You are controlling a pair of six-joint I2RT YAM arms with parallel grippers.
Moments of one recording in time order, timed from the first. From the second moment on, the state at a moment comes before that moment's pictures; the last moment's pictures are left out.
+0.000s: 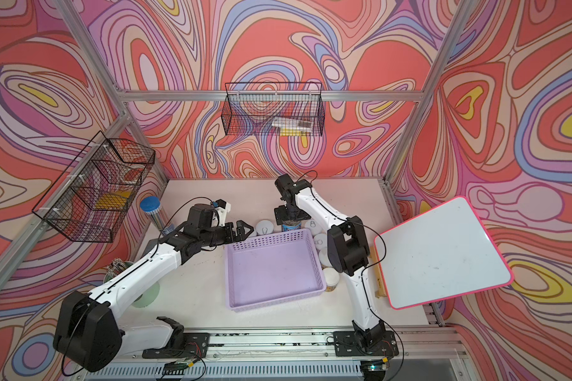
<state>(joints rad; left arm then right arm) -0.38 1.29 0.91 -0.32 0.35 -0.55 0.50 2.21 2.02 -1.12 0.06 0.25</state>
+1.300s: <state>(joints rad) -0.62 1.23 1.05 -0.47 0.14 -0.39 0.52 1.86 1.95 -1.19 0.09 0.27</state>
